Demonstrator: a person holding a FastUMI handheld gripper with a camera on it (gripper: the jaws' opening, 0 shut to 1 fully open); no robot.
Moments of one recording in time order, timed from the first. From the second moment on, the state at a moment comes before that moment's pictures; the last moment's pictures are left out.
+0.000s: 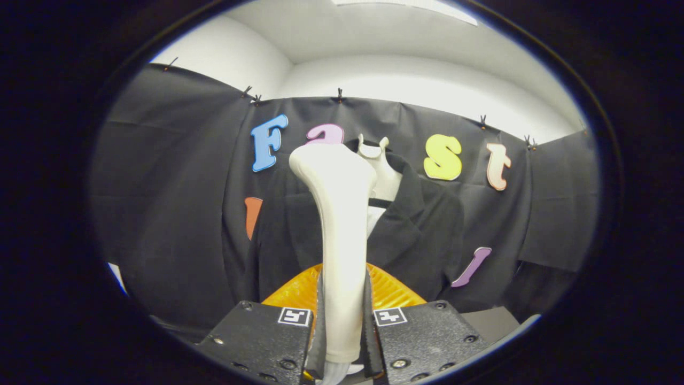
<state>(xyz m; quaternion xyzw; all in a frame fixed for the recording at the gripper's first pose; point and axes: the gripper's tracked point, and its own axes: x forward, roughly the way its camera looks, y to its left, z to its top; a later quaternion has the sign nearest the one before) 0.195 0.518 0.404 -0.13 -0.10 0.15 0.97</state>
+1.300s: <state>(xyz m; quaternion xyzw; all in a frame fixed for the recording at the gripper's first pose) 0.238 0.596 0.346 -0.22 -0.08 0.08 0.97</state>
